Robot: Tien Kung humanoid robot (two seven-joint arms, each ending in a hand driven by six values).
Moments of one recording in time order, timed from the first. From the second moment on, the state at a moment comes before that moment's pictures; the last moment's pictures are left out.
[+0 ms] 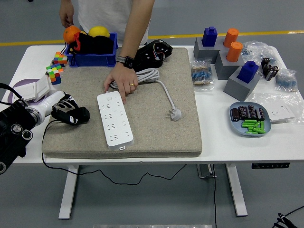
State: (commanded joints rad) left arm -0.46 0.38 -1.09 -1.07 1.63 -0.15 0.28; right arm 0.10 -0.08 1.88 0.19 -1.33 0.12 0.04
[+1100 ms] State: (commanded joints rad) left arm -0.52 0.40 -1.02 -1.19 1.62 -0.10 0.21; right arm 0.10 -0.08 1.87 0.19 -1.32 0.12 0.05
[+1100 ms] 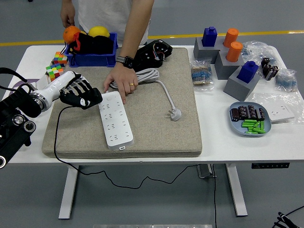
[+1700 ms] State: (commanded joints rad) left arm -0.62 0.42 -0.80 -1.15 1.62 -0.10 0.20; right arm 0.10 -0.08 1.86 0.18 -1.32 0.12 0.05
